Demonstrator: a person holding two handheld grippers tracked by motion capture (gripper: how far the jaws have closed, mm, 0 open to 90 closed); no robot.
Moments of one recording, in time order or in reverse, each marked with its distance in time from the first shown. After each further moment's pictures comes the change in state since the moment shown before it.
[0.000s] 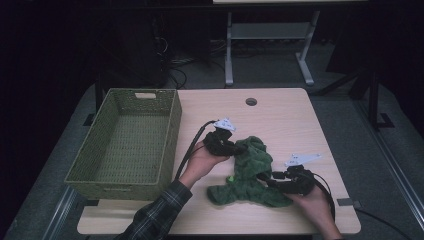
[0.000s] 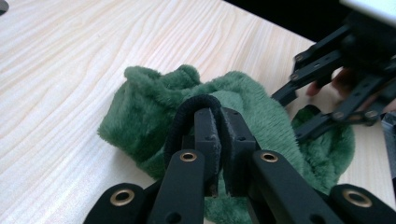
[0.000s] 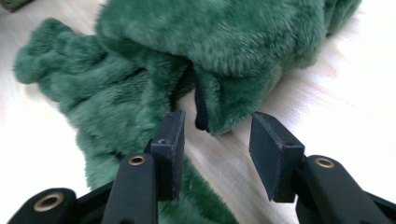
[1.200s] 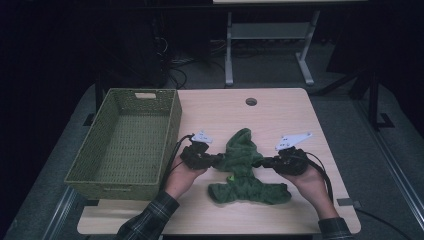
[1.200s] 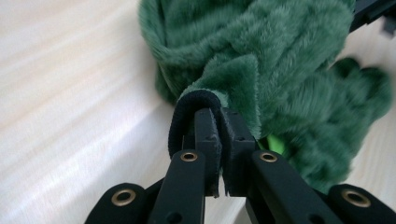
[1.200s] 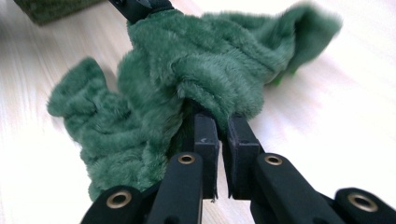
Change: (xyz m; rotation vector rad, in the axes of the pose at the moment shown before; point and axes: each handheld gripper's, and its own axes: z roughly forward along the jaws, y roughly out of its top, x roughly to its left) left arm -0.001 -0.064 -0.032 0.095 0.204 -0.142; right arm 0.007 0.064 -0.008 0.008 0.020 -0.224
